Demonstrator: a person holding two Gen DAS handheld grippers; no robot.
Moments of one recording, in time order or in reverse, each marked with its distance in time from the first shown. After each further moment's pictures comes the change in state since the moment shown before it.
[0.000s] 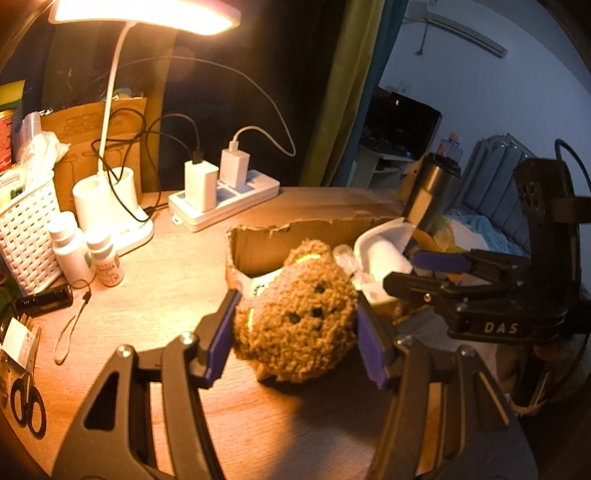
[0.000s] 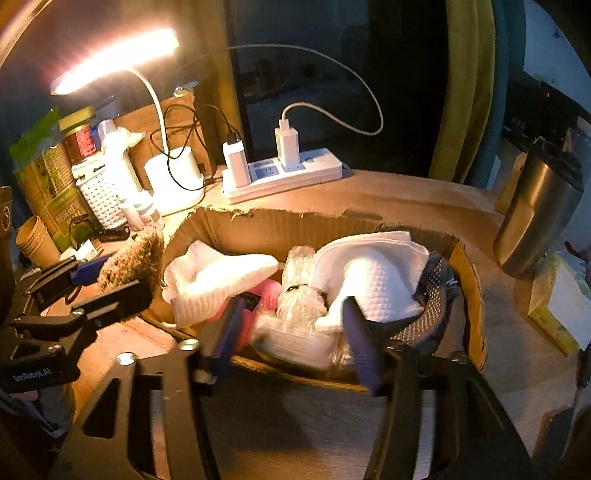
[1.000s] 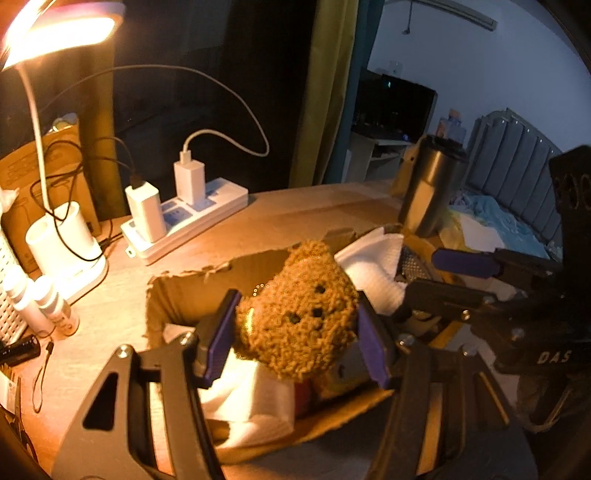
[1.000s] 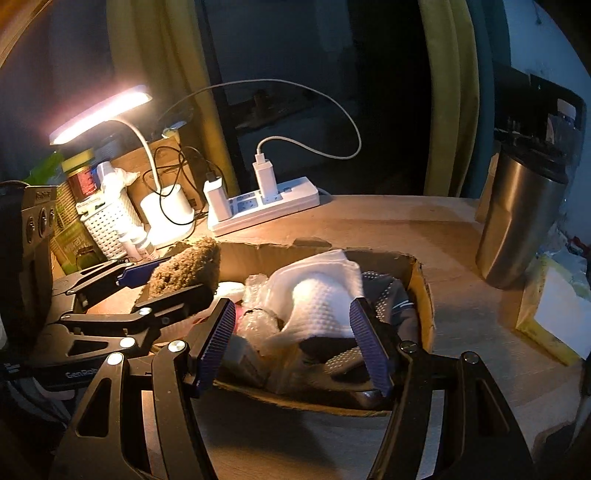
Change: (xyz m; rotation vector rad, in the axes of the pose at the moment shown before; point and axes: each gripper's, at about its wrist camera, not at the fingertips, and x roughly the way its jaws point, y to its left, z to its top) left arm 0.068 -0.049 0.032 0.091 0.041 0.034; right arm -0.020 -0.052 0.004 0.051 -0.114 0.060
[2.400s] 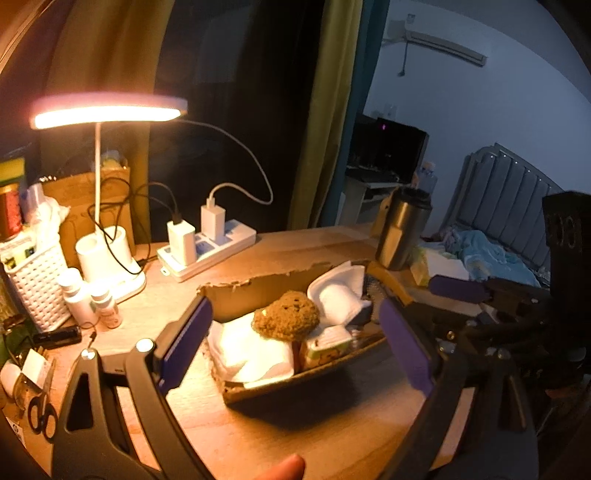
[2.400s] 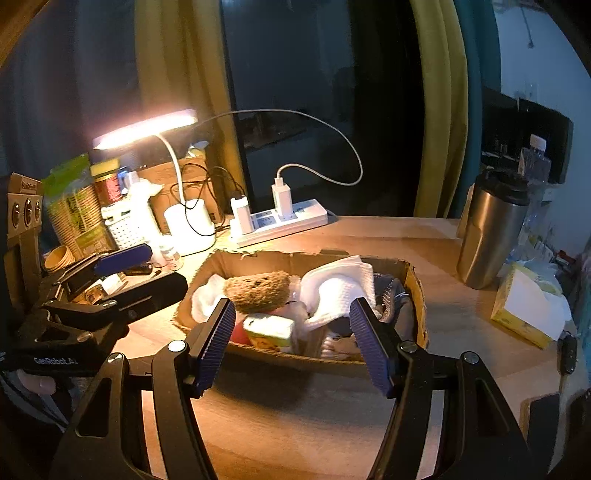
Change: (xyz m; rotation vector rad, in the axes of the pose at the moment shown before) left arm -0.113 -0.002 -0.013 -0.034 -0.182 -0.020; right arm -0.059 0.040 -0.008 -0.021 -0.073 -0.048
